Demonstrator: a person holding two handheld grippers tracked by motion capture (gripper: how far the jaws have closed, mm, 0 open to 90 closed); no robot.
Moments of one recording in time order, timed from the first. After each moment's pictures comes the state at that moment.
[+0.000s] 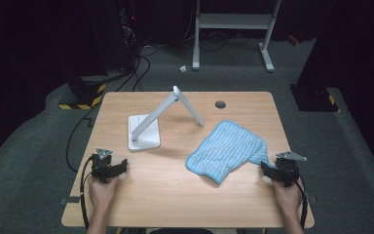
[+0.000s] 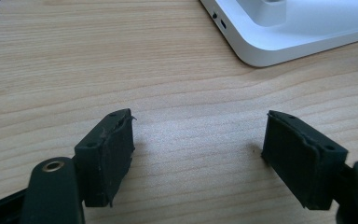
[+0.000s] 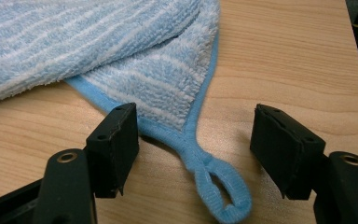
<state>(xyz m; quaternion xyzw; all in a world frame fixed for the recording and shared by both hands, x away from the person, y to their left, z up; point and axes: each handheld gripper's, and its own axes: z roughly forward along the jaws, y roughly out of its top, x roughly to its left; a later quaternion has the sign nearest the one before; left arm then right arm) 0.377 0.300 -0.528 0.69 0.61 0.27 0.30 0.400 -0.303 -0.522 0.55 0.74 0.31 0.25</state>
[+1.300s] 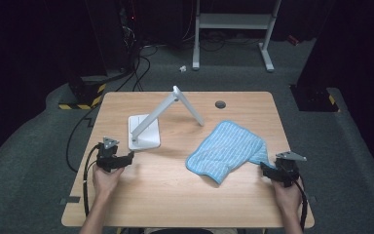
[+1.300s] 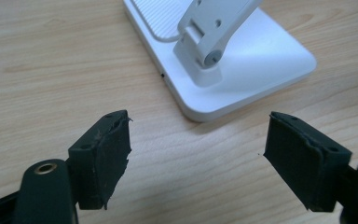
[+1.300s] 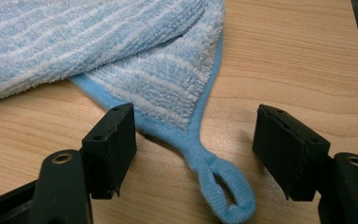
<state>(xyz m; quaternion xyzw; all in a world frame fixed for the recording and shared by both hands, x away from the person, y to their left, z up) 0.398 0.280 -0.493 0.72 0.56 0.25 0.33 0.400 -0.303 -0.523 0.54 0.74 0.31 0.24</state>
